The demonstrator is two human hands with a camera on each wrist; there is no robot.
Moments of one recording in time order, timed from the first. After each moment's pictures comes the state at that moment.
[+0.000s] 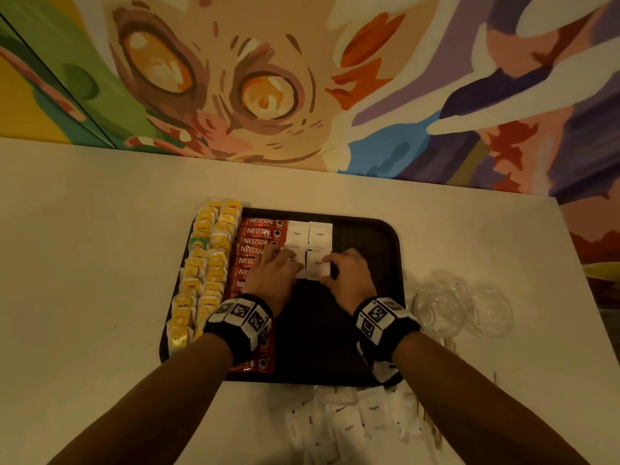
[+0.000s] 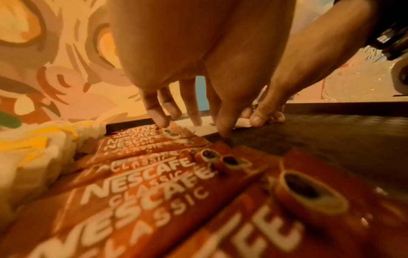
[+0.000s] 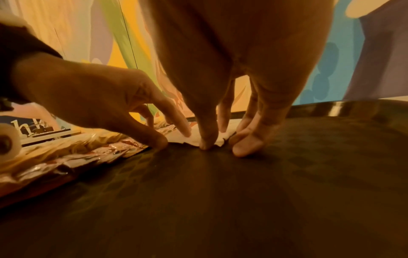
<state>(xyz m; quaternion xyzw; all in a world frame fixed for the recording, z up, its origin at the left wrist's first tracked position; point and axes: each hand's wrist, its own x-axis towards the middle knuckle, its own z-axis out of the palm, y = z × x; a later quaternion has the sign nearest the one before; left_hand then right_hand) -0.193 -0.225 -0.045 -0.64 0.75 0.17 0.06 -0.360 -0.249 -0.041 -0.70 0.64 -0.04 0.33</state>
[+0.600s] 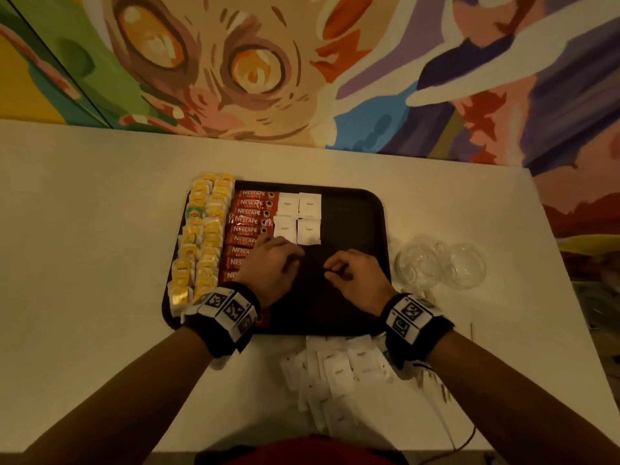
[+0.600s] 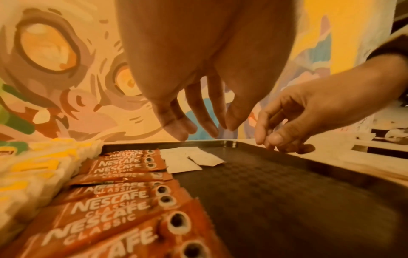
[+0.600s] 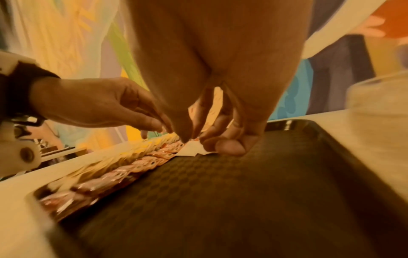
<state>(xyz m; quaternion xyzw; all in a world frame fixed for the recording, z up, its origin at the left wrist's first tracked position) -0.201 -0.164 -0.012 -0.61 0.75 0.23 -0.15 -0.409 -0.179 -0.024 -0.73 0.56 -0.11 0.37</state>
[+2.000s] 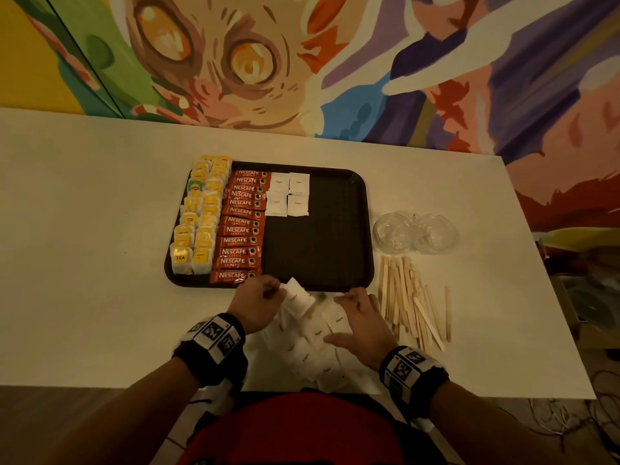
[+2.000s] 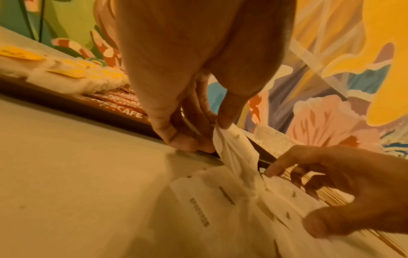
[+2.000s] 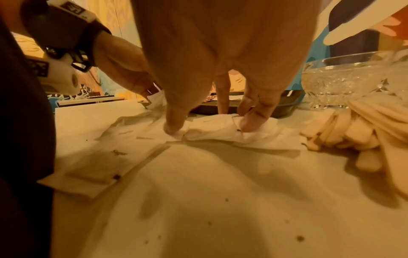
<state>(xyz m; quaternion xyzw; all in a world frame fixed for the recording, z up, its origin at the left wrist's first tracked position) -0.230 -0.040 -0.027 -0.71 0.51 0.45 -0.18 -0.461 -0.027 -0.037 -0.77 0.57 0.05 0.29</state>
